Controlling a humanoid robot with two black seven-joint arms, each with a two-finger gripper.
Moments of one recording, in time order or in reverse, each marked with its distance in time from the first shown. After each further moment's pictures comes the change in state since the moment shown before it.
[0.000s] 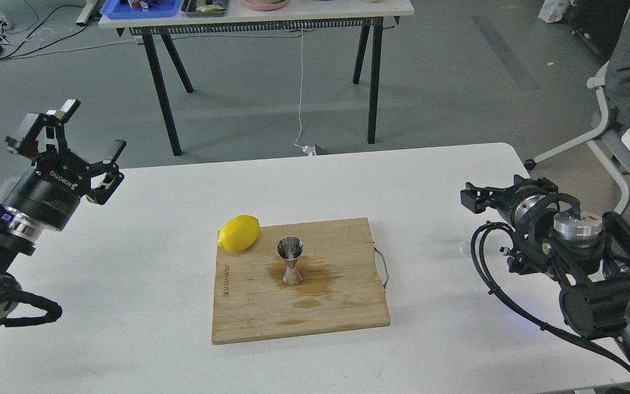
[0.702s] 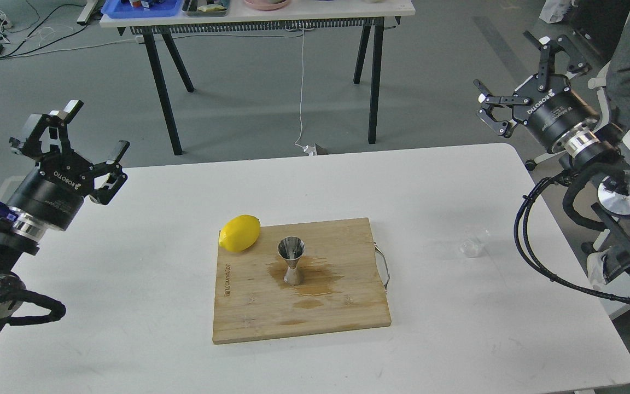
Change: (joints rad) left arm -0.012 -0.014 -0.002 0.006 0.001 -0.013 0.000; right arm 0.121 -0.210 -0.220 -0.288 -0.425 0.954 -0.037
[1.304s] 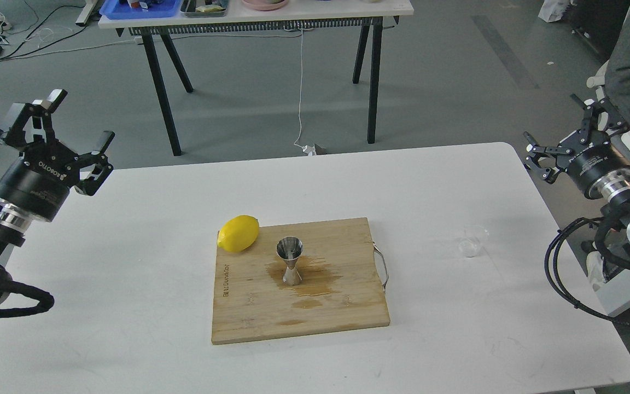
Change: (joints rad) left arm -0.024 0.022 -0.001 0.039 -0.005 0.000 0.000; right arm -0.013 0.022 -0.005 -0.272 -0.002 0.023 -0.001
